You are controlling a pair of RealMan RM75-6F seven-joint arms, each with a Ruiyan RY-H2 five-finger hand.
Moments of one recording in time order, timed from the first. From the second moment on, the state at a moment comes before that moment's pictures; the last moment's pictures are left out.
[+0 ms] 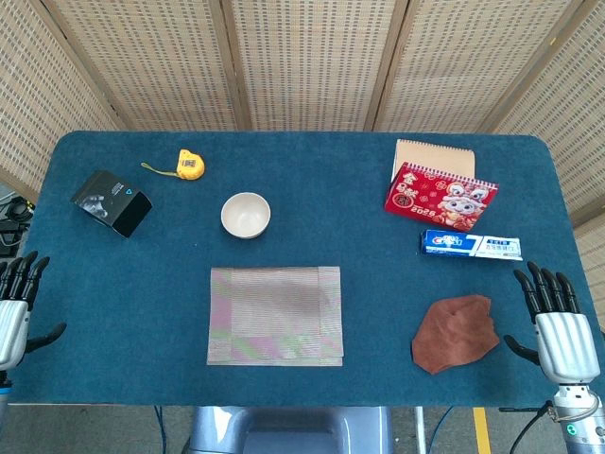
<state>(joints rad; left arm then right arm) -0.08 -1.17 -0.05 -1.59 1.49 1.52 0.14 0.07 -1.17 0.07 -1.57 -1.56 1.55 -0.09</state>
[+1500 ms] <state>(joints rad) -0.16 -1.31 0.04 -1.62 1.69 1.40 0.30 0.07 -1.15 0.06 -1.61 -1.53 1.50 -0.06</state>
